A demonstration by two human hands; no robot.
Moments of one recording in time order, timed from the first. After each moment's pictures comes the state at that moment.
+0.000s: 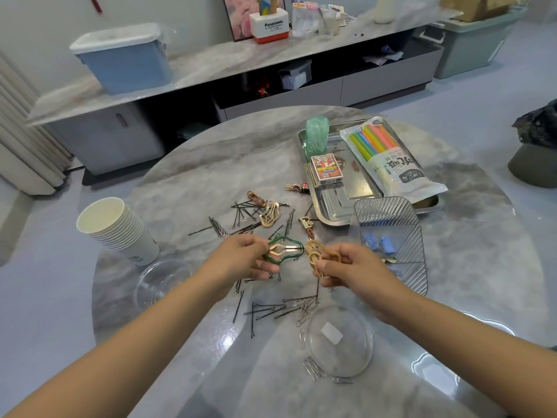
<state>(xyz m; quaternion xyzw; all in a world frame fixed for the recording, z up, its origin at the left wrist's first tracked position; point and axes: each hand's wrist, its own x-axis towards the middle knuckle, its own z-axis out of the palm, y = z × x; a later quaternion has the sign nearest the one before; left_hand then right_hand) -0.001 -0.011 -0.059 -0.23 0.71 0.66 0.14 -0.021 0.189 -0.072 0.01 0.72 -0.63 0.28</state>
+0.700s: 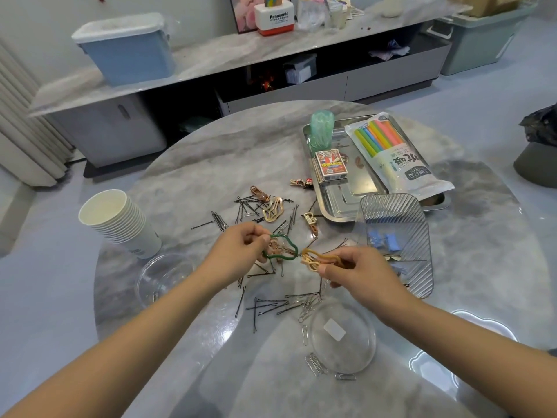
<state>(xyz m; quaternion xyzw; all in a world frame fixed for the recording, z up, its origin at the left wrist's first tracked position) 0.000 -0.021 -0.066 -0.14 0.86 0.49 0.05 -0.012 0.190 -0.071 -0.05 0.81 -0.54 0.21</state>
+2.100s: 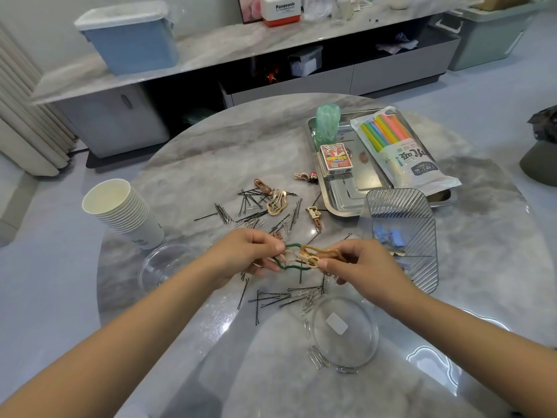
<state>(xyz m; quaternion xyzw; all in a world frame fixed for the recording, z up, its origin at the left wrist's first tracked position) 0.005 -0.025 -0.065 -0.17 0.74 0.62 0.21 -0.014 0.190 -0.072 -0.11 0.82 -0.52 0.19</state>
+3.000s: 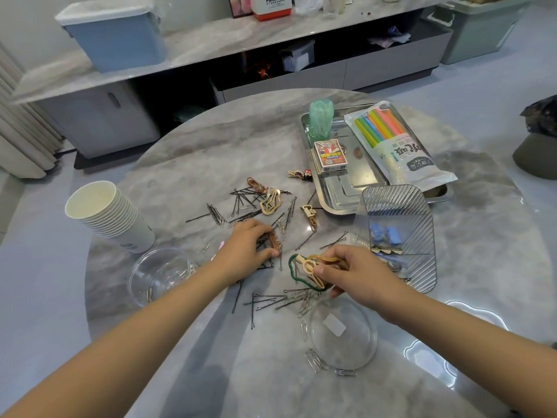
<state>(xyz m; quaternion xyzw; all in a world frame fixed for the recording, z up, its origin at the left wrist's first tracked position) -0.030 -0.040 -0.136 -0.01 0.97 0.24 0.09 -0.014 0.186 -0.079 -0.05 0.82 -0.50 0.28</state>
